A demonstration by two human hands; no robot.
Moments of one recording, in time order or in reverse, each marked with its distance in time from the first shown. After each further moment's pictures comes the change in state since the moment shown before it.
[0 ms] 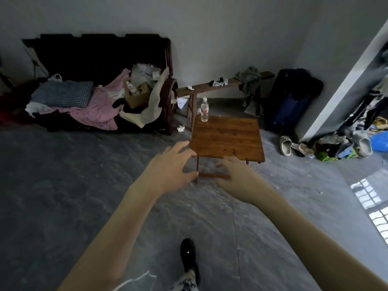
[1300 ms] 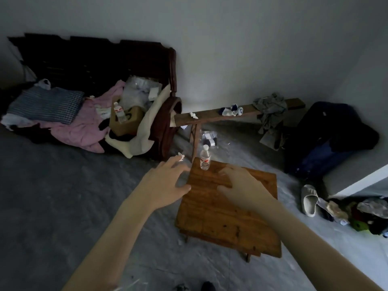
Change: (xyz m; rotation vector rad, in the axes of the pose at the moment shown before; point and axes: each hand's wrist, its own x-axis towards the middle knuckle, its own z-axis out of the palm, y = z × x) left_hand 0.483 -0.099 -0.065 -0.106 -0.030 -0.129; right_hand 0.499 0.155 -0.143 -0.050 -0.075 -0.060
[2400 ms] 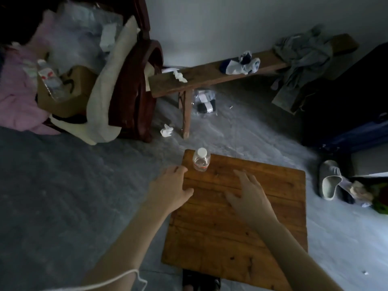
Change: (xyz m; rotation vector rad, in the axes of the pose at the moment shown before) left_hand 0.352 -0.110 0.162 -0.061 -0.278 -0.209; right_hand 0.277 0.147 0.123 0.246 -0.063 0.402
